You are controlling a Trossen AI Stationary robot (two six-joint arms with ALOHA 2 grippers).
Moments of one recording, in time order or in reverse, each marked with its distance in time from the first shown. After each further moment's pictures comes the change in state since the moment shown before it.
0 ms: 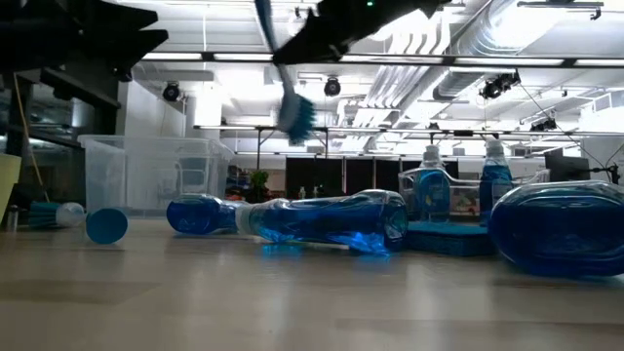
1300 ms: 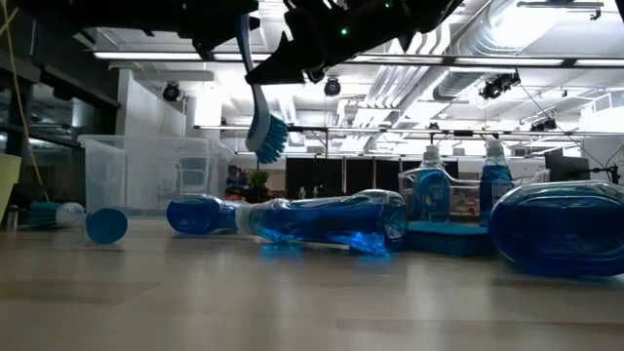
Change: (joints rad) left arm 0.000 0.884 0.436 0.216 0.020 0.017; right arm -0.006 0.126 0.000 0.187 0.003 0.008
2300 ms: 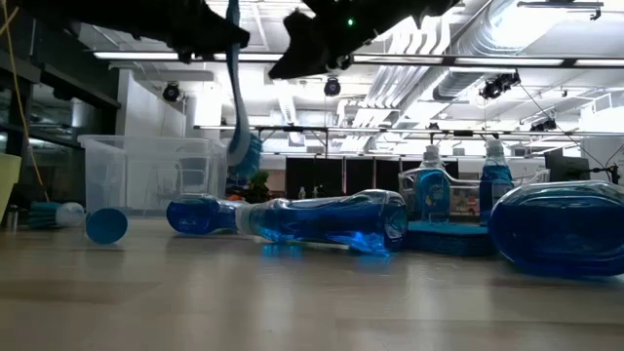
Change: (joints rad) left arm 0.000 -0.079 0.000 -0.169 -0.240 0.054; right arm 0.001 -0.077 0.001 -0.079 0.329 0.048
